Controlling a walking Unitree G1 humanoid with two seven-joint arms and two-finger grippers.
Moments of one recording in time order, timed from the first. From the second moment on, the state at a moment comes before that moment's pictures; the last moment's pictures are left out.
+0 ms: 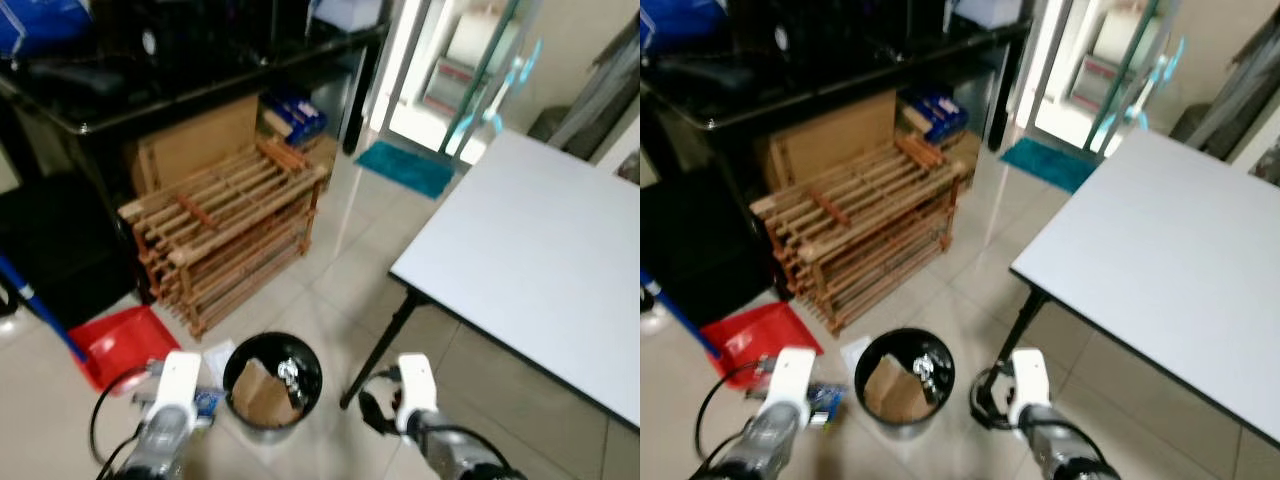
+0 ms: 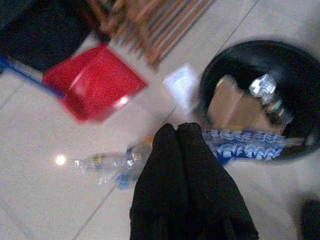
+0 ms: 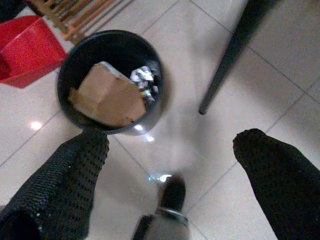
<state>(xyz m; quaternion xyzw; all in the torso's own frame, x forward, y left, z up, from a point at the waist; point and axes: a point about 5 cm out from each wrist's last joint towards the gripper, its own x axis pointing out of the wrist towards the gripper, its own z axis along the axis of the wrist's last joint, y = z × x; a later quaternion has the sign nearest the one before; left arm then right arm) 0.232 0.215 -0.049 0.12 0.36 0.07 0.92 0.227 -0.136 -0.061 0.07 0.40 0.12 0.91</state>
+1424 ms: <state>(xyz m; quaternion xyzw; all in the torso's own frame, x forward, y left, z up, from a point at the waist) 0.231 0.182 -0.055 0.10 0.37 0.00 0.92 0.234 -0.141 -0.053 0.04 0.39 0.19 0.90</state>
